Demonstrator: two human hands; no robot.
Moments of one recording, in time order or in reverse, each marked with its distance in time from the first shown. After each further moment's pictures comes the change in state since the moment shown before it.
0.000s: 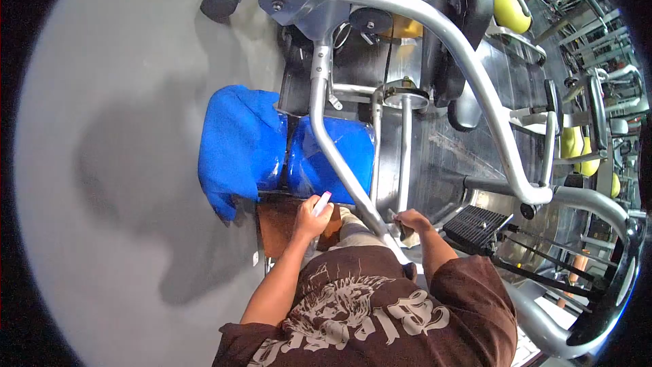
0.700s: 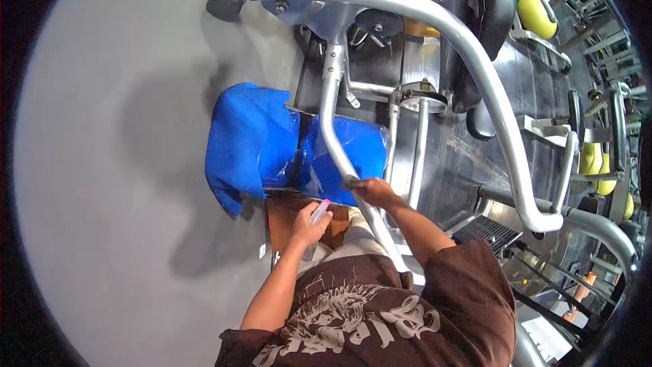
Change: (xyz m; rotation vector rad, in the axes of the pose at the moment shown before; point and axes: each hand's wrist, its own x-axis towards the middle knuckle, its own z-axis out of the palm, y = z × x) left_hand -0.003 -0.001 0.000 -0.024 -0.057 -0.208; right_hand 0.011 -0.184 -0.056 -0.259 0.261 -0.649
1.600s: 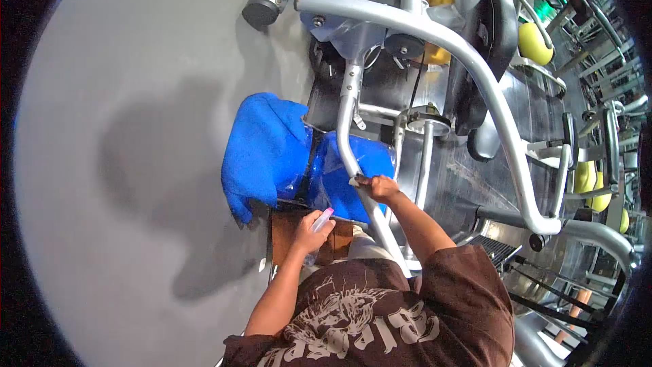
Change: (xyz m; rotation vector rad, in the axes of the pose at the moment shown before) left_hand -0.014 -0.013 -0.043 -0.128 -0.028 0.063; right_hand 0.046 -0.009 -0.005 -0.344 0.055 0.070
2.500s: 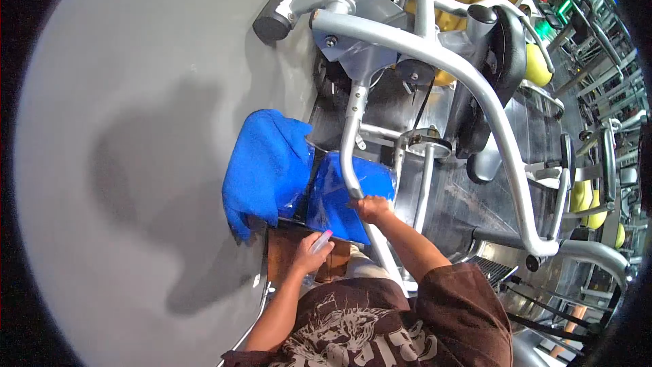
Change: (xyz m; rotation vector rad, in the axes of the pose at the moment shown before) left_hand 0.005 -0.016 -0.006 -0.065 -0.004 -0.075; right_hand 0.034 -0.031 0.012 -0.138 -0.032 -0.101
